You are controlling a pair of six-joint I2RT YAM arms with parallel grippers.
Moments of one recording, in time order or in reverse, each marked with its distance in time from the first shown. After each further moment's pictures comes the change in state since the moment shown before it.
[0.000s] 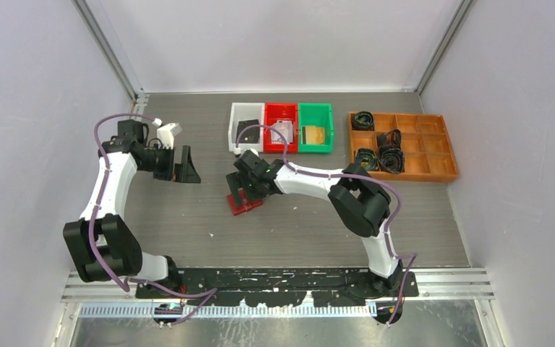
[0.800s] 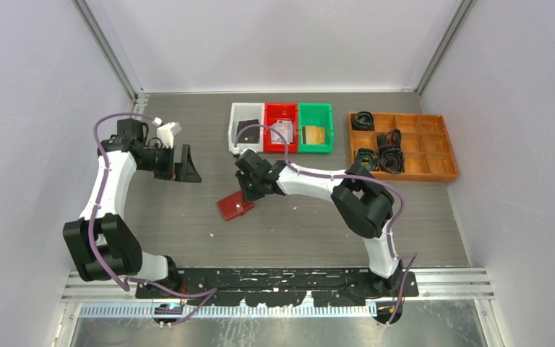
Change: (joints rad) left arm 0.000 0.006 0.022 -0.035 0.018 -0.005; right arm -0.002 -0.010 -0.020 0.064 -0.046 -0.033
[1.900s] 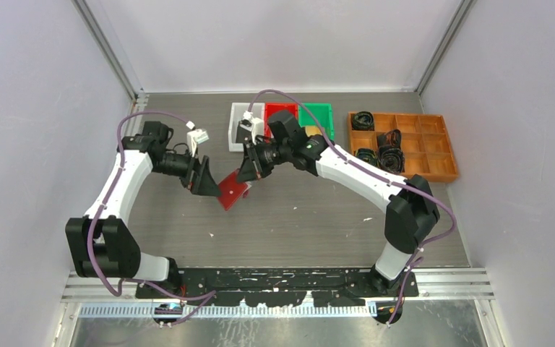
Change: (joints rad) left arm -0.188 -0.001 0.000 -0.120 0.309 0.216; right arm -0.164 -0.315 0.014 0.007 -0.652 -0.077
